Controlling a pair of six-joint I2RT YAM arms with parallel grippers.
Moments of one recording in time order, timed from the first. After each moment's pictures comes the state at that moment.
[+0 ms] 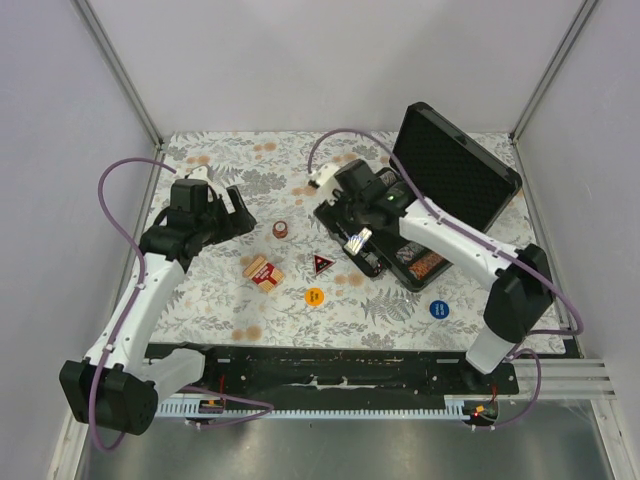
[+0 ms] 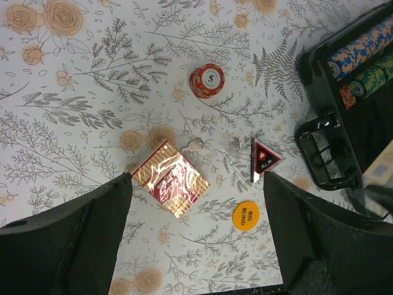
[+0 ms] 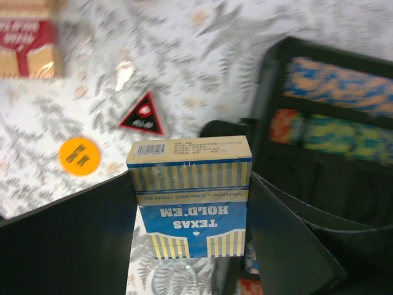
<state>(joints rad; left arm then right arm) -0.18 1.08 1.02 -0.65 0.03 -0.47 0.78 1.71 1.47 -0.68 -0.01 -0.15</state>
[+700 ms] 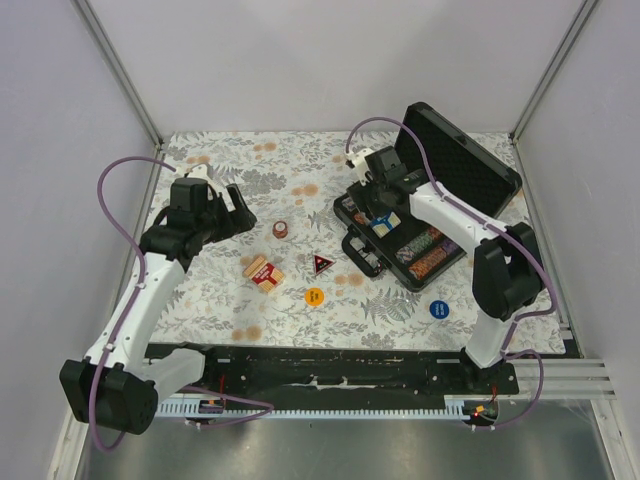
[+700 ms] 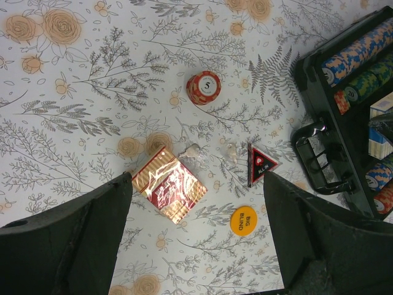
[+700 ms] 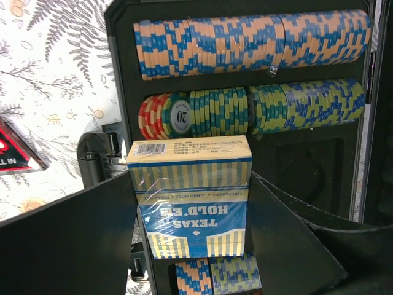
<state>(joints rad) -0.18 1.08 1.02 -0.63 0.03 -0.47 0.51 1.80 1.46 -0.56 0.08 -0.15</state>
